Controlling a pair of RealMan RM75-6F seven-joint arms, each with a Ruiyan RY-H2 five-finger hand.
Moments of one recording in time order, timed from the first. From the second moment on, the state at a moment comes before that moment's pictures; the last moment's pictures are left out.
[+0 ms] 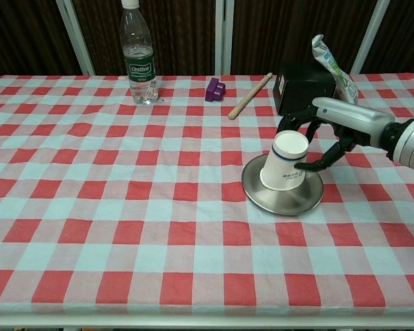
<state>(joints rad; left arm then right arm) 0.01 -1.22 0.03 -1.51 1.58 1.55 0.04 0.70 -1.63 0.02 -1.06 -1.57 0.97 0.50</state>
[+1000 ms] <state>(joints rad) 0.01 -1.22 0.03 -1.50 1.58 1.55 0.04 0.70 -1.62 -0.01 -1.09 -1.61 1.02 0.52</state>
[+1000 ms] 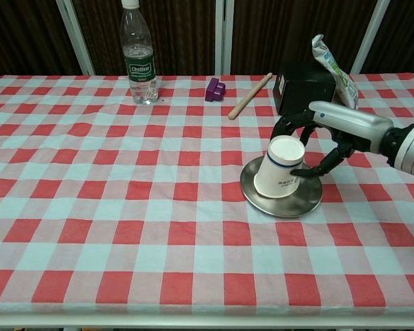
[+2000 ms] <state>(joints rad) 0.01 -1.22 0.03 -1.51 1.57 1.54 0.04 0.69 -1.66 -0.03 -0.99 -1.62 1.06 0.64</state>
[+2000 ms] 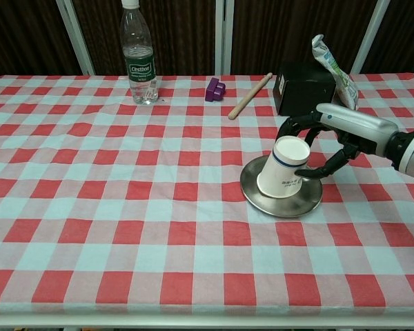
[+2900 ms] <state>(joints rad) 0.01 -1.22 0.03 -1.50 1.58 1.55 0.04 0.69 -1.68 -0.04 -0.95 -1.63 1.07 0.65</state>
